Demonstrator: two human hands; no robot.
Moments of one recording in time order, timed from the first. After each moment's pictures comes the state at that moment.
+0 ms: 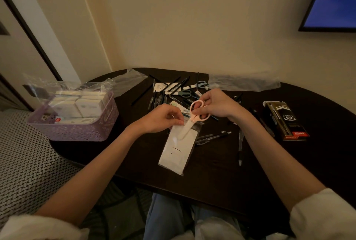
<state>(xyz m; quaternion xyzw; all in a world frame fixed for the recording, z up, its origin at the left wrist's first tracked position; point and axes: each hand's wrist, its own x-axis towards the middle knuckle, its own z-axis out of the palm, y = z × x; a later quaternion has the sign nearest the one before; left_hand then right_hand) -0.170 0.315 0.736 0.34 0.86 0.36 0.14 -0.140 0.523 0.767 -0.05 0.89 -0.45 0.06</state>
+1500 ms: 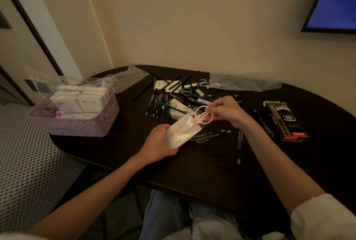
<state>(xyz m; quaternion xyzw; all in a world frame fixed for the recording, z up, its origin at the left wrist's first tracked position) -0.128 0.306 0.654 0.18 0.95 0.27 0.01 -0.137 0.546 0.738 0.08 0.80 -0.59 0.07</state>
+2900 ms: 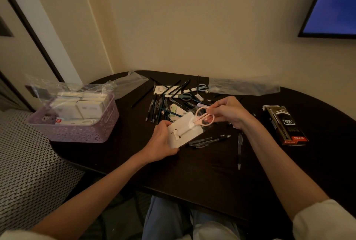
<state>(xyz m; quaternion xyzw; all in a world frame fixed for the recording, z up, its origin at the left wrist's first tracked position) -0.140 0.311 0.666 0.20 0.92 0.33 0.03 -0.134 0.547 0.756 0.10 0.78 -0.62 0.08</state>
